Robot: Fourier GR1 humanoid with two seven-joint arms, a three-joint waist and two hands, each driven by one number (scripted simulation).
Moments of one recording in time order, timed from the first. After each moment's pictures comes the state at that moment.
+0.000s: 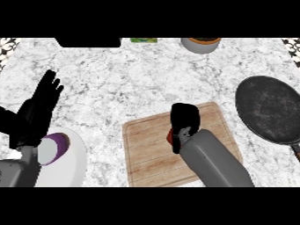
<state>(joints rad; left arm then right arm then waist) -0.15 0.30 -0.06 -1.58 0.25 0.21 0.18 -0.56 -0.01 0.49 -1.07 0.83 0.36 0.87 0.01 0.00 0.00</state>
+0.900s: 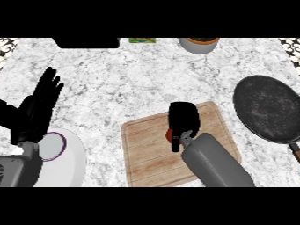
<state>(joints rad) -0.19 0.26 -0.01 -1.56 0.20 0.18 0.21 -0.53 -0.03 0.52 -1.10 0.93 0.20 0.72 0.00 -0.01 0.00</state>
